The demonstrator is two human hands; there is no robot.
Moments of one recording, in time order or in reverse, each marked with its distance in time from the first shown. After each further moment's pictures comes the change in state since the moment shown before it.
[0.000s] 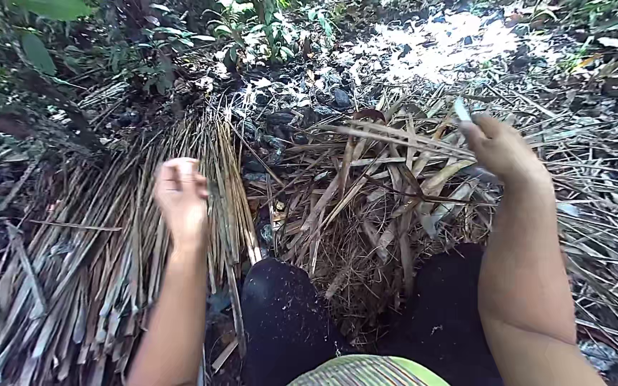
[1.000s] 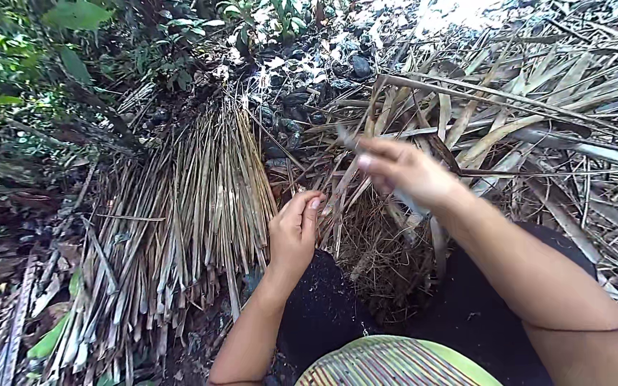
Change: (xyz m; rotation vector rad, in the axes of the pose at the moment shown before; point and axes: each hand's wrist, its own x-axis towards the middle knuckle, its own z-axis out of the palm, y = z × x) left_hand -0.099 0.021 0.062 0.144 -0.345 0.338; right_hand -0.060 -0.105 0.095 0.941 -0.484 -0.338
